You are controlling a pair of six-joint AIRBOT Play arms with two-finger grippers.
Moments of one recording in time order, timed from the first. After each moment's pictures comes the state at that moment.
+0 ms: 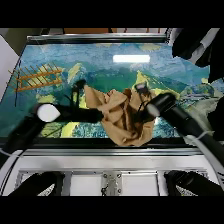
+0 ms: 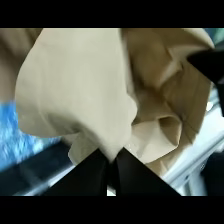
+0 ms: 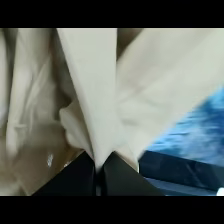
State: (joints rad) left arm -0.44 -0.98 0.99 0.99 -0.99 -1.62; right arm 0.55 -1.19 1.21 -1.69 1.35 1.90
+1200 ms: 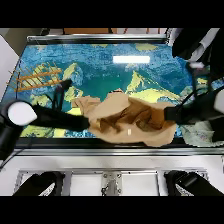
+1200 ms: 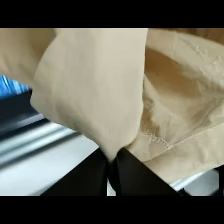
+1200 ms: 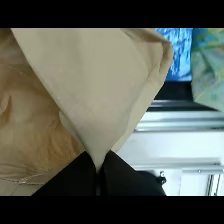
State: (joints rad) left arm -0.40 -0.84 0.96 1.10 -1.36 -1.75; right arm 0.50 -0.95 1.37 -1.69 1.83 2.05
